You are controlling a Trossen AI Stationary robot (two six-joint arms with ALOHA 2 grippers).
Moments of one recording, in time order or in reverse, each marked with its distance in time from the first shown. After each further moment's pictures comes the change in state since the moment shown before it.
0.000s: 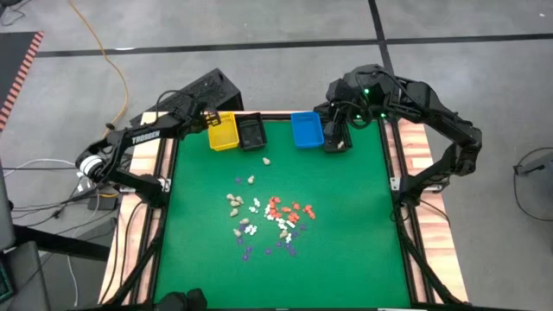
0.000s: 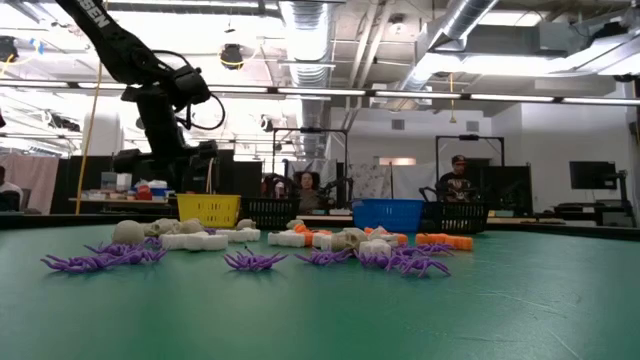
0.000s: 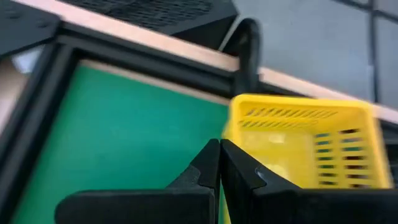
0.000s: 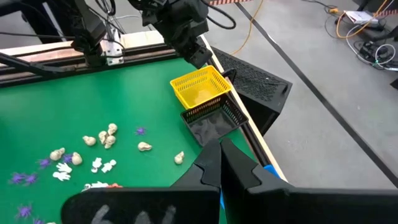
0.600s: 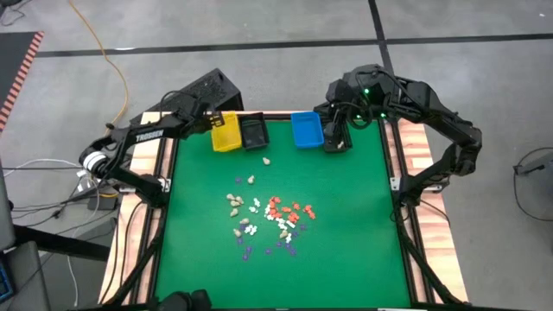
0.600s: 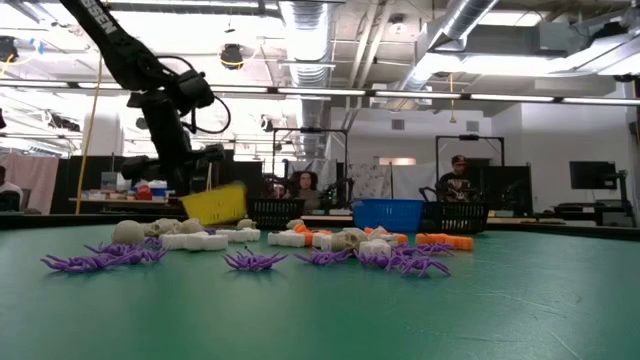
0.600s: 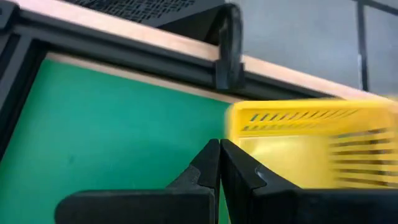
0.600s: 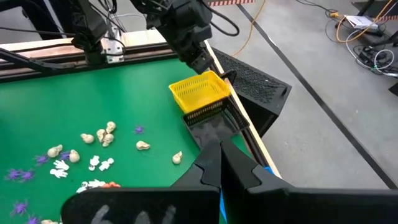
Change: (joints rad) left arm -0.016 0.038 0.001 0.049 0.037 0.022; right arm 0.000 0.000 0.000 0.002 -0.002 -0.028
